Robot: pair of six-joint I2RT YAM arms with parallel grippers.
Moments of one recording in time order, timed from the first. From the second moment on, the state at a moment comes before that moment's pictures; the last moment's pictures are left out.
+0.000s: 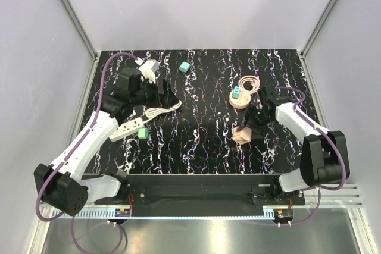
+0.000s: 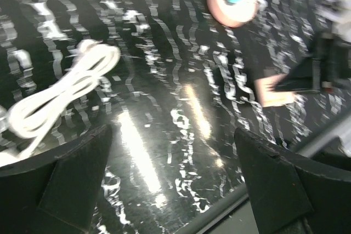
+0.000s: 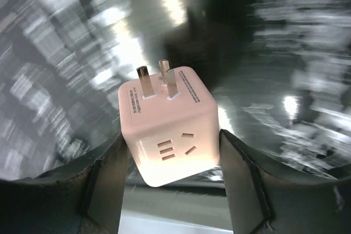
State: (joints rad) left arm -0.40 1.20 1.13 -0.51 0.27 -0.34; right arm 0.16 1.45 0.92 -0.78 -0.17 0.61
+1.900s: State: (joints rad) left arm -0.91 1.25 1.17 -0.38 0.38 0.13; right arm 0.31 1.24 0.87 -0.21 -1.15 0.93
